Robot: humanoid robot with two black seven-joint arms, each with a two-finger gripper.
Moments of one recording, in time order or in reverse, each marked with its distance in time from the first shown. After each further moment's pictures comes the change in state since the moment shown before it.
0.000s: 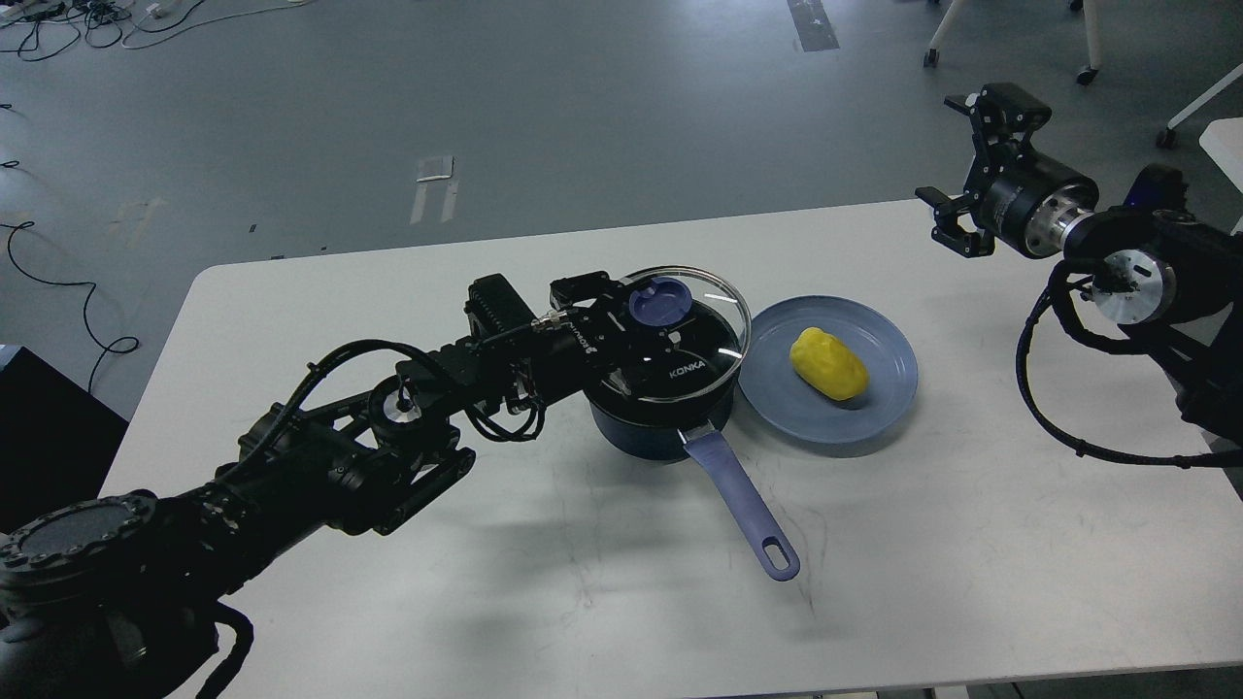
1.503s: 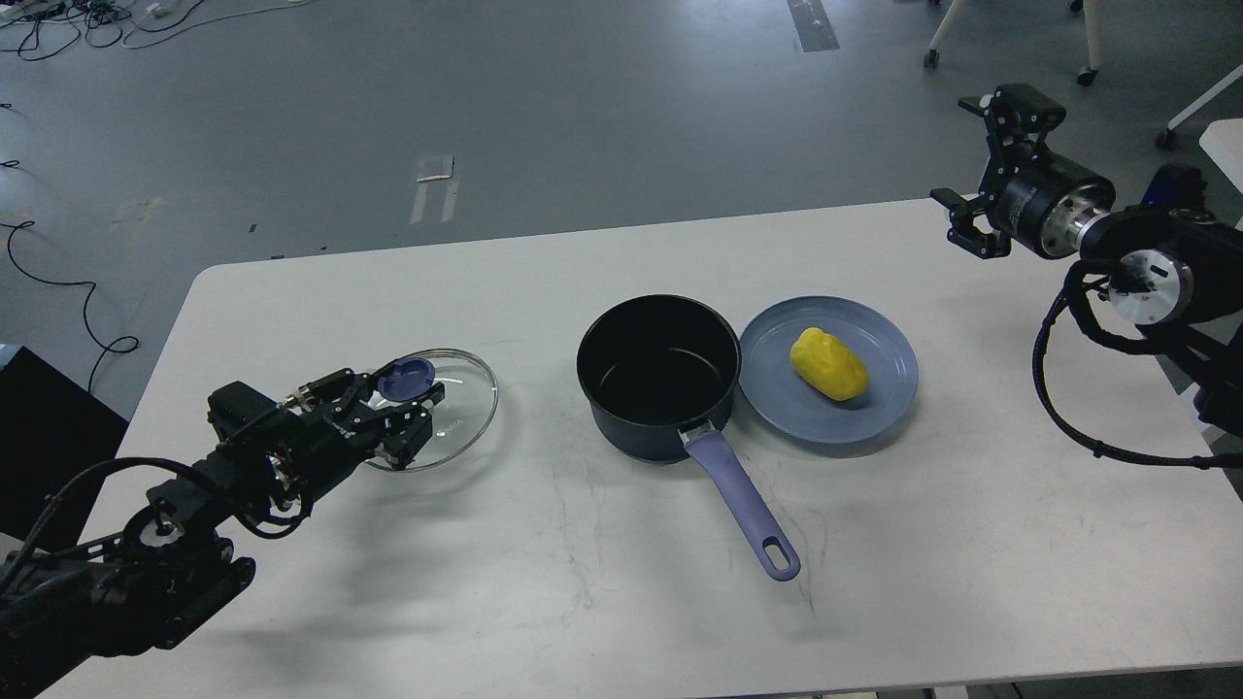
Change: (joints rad) left arm 0.295 0.416 0.000 -0.045 -0.201 0.057 0.000; right arm -0.002 -0.024 -0.015 -0.006 -0.003 0.008 -0.003
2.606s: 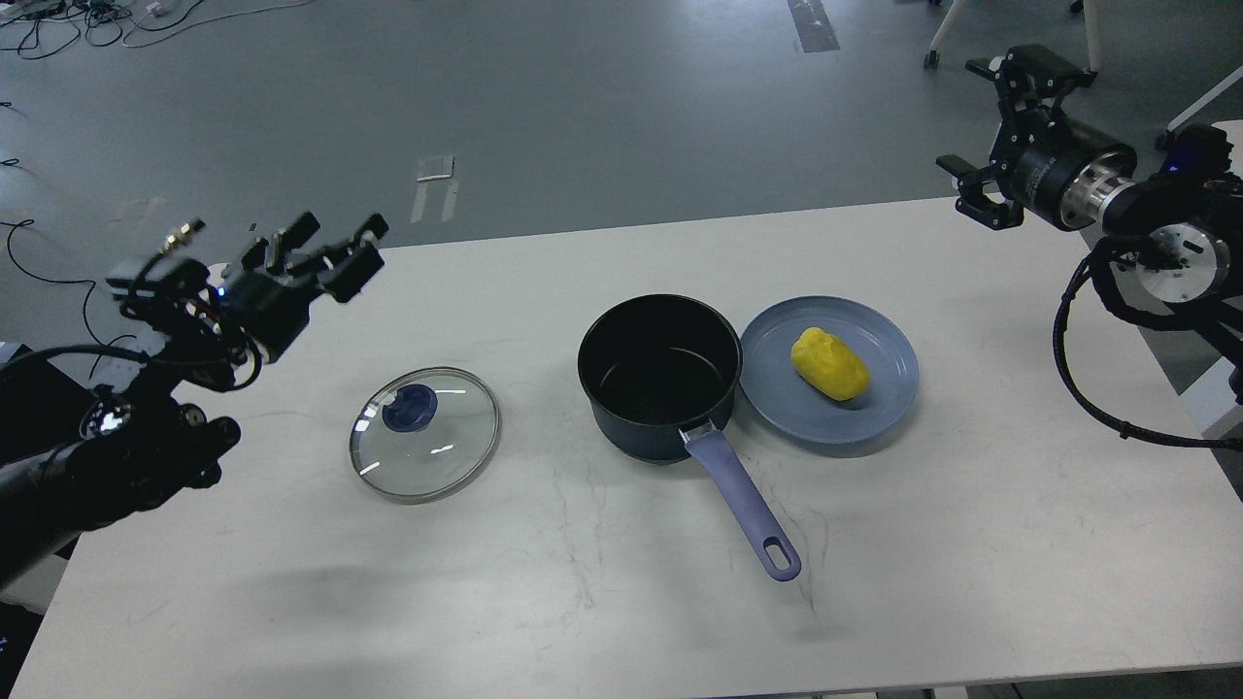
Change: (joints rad) left arm -0.357 0.025 -0.014 -0.060 -0.737 -0.187 0.000; right arm 0.029 -0.088 0.001 0.118 -0.031 0.010 0.002
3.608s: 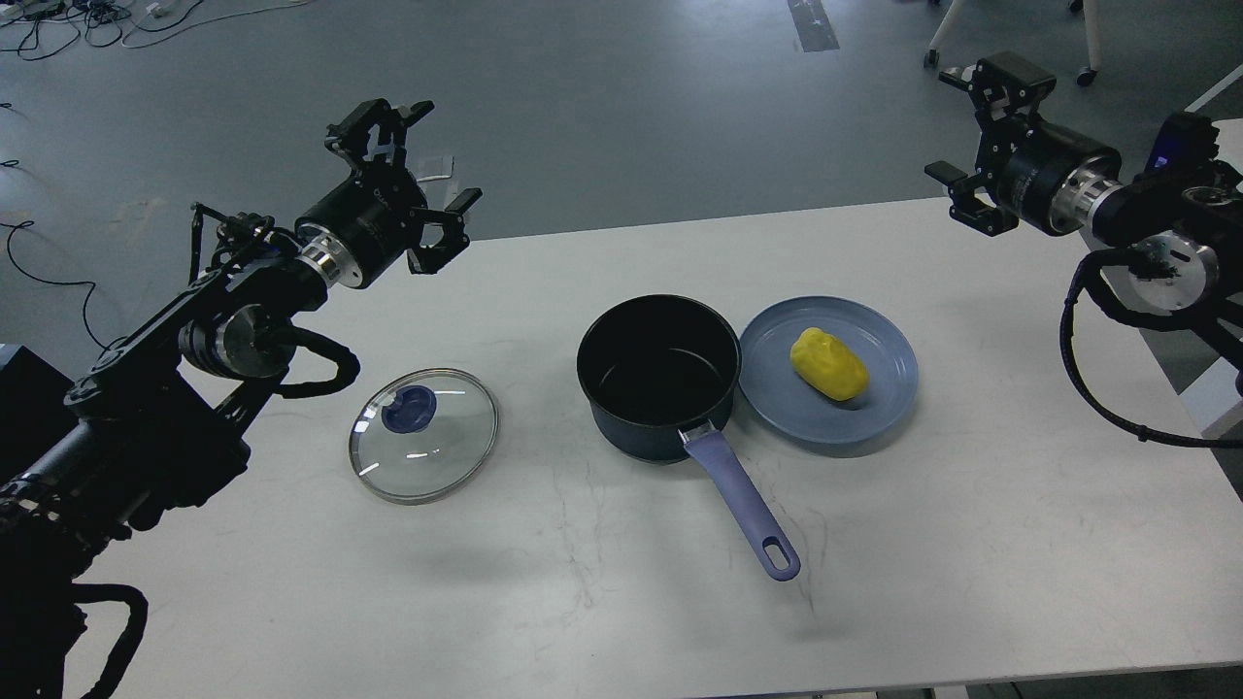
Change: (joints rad) left arm 0.092 -0.172 -0.405 -0.008 -0.953 -0.642 0.378; right arm 0.019 0.001 -0.055 0.013 -0.194 0.000 0.024
